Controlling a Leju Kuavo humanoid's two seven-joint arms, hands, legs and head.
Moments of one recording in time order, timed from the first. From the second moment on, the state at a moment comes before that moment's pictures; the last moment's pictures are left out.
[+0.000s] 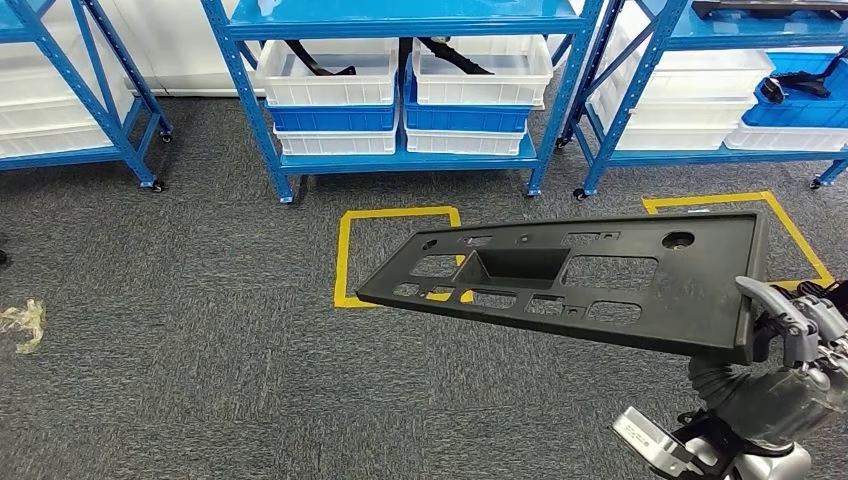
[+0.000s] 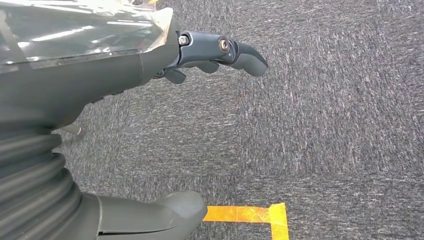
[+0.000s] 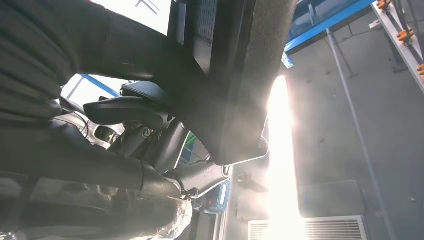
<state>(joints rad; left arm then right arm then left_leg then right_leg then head) -0.08 -0.13 0.65 -0.20 -0.76 0.53 -0.25 0.11 0.16 -0.22 -2.09 0.89 -0.69 -0.67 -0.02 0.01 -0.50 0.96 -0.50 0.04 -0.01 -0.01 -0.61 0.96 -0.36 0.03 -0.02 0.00</state>
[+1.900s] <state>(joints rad) -0.10 -0.13 0.60 -0.20 -0.80 0.52 -0.25 0.14 0.15 -0.29 -2.12 0.92 -0.69 -0.67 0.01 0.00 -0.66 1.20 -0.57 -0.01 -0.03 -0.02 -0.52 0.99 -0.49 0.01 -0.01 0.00</state>
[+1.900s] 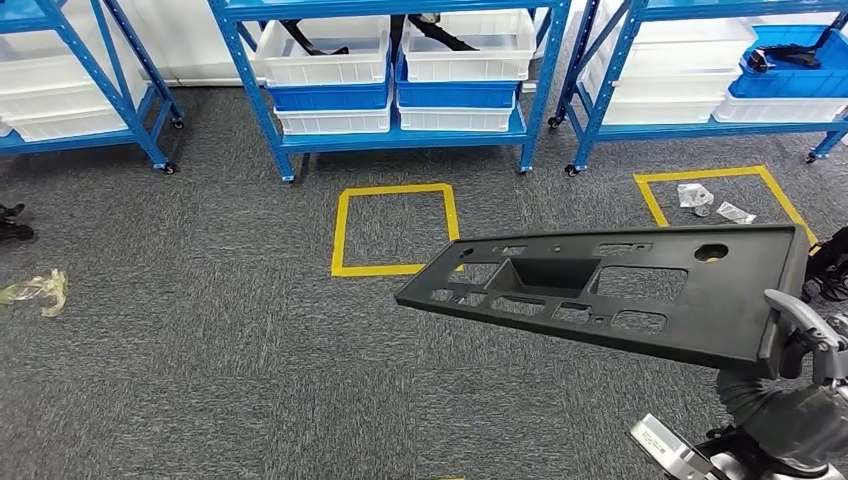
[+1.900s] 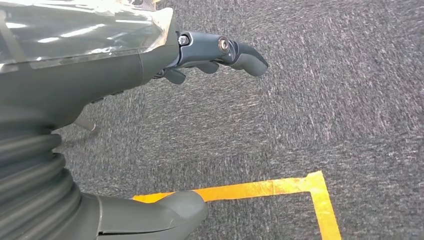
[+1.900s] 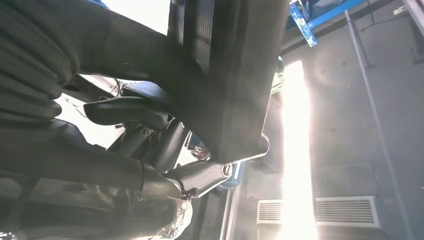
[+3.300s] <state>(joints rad) -0.10 -0.13 0.58 -0.20 -0.79 0.53 -0.25 0.15 0.15 -0.29 -2.13 0.93 -0.69 -0.67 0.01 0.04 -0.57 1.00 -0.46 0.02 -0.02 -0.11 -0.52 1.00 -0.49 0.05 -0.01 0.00</state>
